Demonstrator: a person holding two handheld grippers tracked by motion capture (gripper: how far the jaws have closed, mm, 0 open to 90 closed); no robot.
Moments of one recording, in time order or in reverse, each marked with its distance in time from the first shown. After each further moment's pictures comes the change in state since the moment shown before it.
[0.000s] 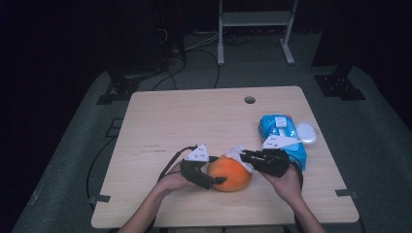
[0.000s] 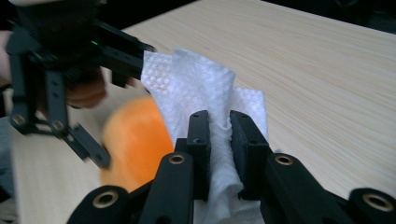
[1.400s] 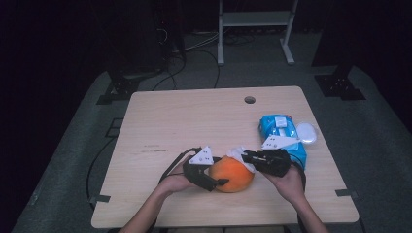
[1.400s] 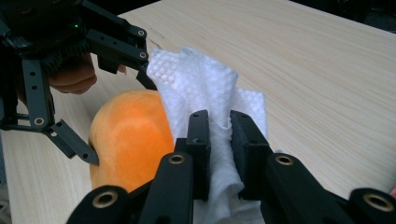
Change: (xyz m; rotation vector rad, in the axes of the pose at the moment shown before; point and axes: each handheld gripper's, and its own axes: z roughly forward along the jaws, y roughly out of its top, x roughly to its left) left arm -0.007 0.006 0.001 0.015 0.022 0.043; right arm -0.003 0.000 -0.003 0.045 -0.028 -0.036
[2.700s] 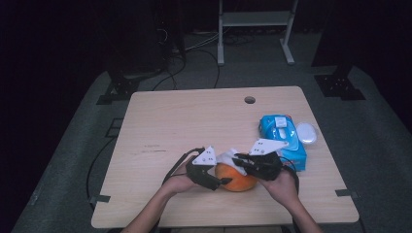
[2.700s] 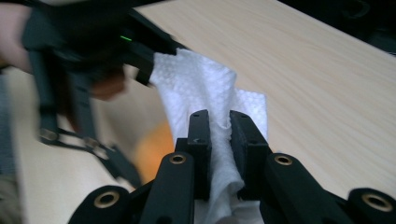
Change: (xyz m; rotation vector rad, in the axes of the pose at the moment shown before) left arm -0.002 0.004 0.007 -0.004 0.010 -0.003; right arm 0.029 0.016 0.005 0.020 -0.017 -0.118
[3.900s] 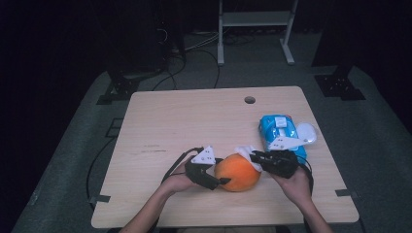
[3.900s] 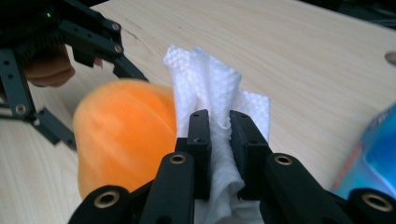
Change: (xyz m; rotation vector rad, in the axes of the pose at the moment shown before) left arm 0.004 -0.003 0.001 0.015 -0.020 -0.011; right arm -0.035 -0.032 -0.018 0.006 -0.060 0.147
